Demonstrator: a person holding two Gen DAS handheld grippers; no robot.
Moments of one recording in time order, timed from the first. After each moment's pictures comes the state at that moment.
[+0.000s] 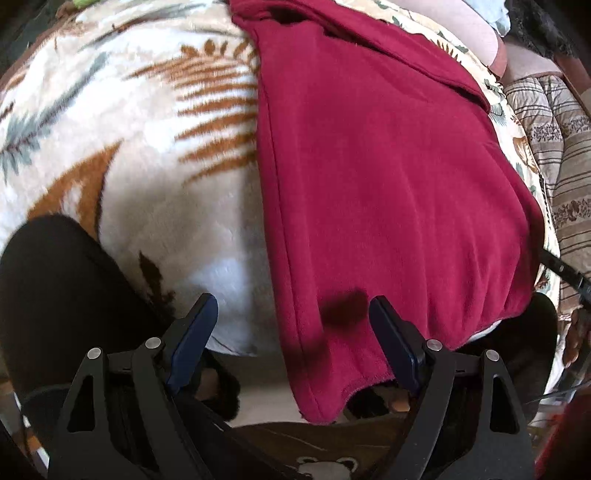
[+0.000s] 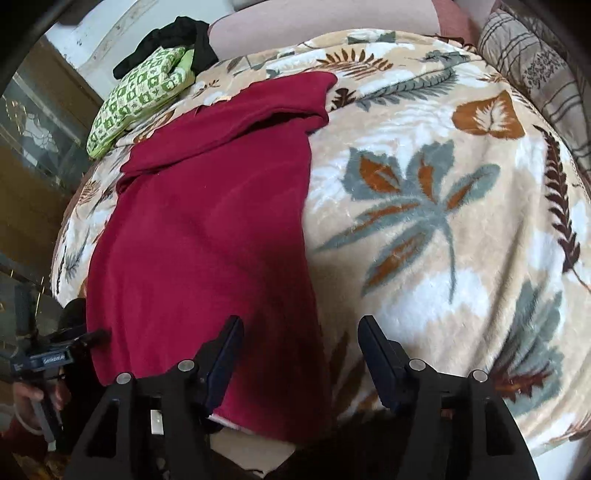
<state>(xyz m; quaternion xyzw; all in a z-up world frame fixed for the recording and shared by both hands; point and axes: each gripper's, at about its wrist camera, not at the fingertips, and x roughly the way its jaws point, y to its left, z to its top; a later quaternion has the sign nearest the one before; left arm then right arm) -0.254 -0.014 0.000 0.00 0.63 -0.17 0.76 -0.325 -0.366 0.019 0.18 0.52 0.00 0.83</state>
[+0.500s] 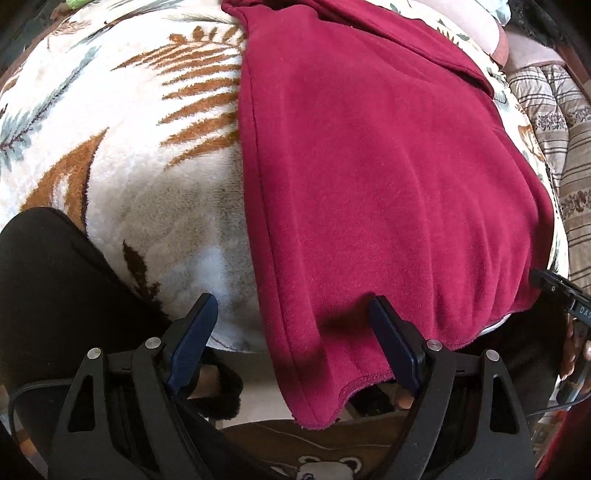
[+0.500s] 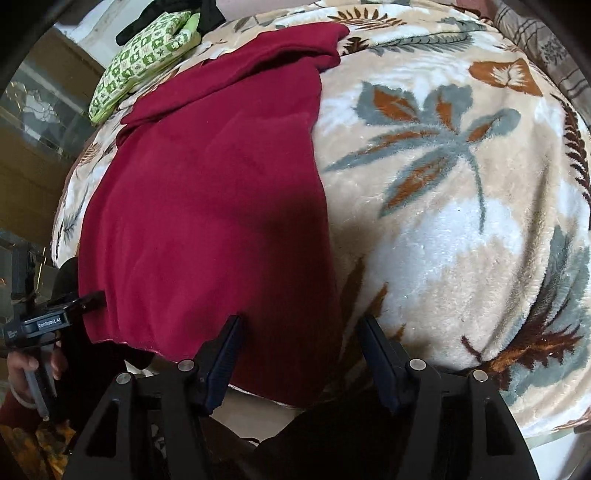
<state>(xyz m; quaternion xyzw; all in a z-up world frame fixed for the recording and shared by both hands) -0.256 -0.034 -0.010 0.02 0.63 -0.16 0.76 -0.335 -0.351 -0.012 0.17 0.57 0.02 0.81</state>
